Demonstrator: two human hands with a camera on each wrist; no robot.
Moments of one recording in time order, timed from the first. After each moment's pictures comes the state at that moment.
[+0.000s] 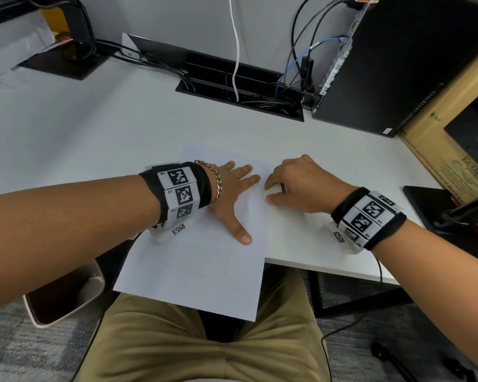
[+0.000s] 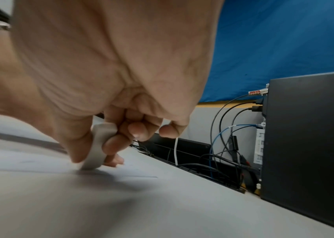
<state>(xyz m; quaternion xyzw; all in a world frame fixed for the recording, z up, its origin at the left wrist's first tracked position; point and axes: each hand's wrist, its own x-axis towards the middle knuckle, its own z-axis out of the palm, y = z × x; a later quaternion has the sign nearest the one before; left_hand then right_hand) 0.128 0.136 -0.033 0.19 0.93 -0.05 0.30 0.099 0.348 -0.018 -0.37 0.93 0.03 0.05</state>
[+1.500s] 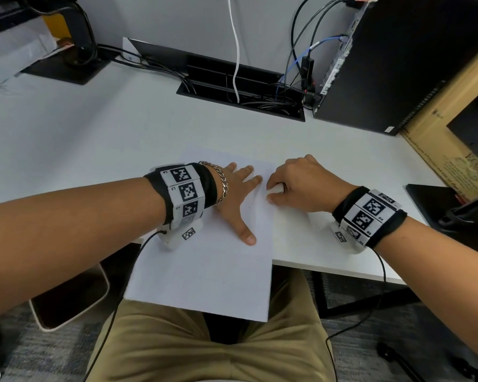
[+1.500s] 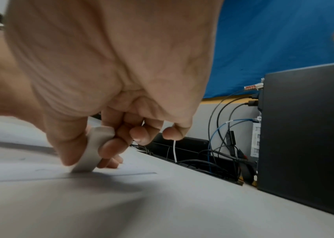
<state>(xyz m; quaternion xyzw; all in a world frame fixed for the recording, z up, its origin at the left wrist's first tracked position) 0.129 0.141 -0.028 0.19 0.93 -0.05 0.31 0.096 0.348 -0.023 -0.35 0.93 0.03 0.04</state>
